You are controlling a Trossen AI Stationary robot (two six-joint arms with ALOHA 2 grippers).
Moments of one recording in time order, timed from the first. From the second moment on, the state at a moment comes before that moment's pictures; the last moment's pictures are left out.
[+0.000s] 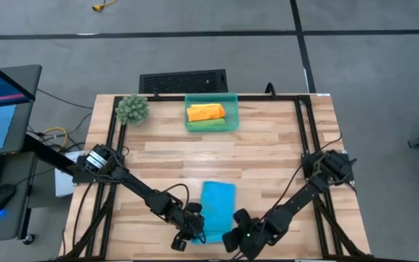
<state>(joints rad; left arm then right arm) -0.57 1.99 1.12 -0.06 0.12 -0.33 0.77 2.01 1.27 -0.24 0.33 1.78</state>
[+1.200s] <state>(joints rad) -0.57 1.84 1.11 -0.16 -0.04 -0.31 0.52 2.01 1.27 -0.41 0.04 1.79</state>
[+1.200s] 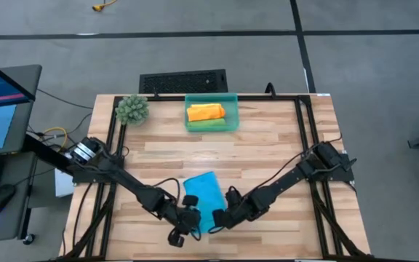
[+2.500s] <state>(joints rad) -0.60 1.93 1.11 -0.03 -0.27 -0.48 0.51 2.02 1.27 -0.41 0.04 1.69</state>
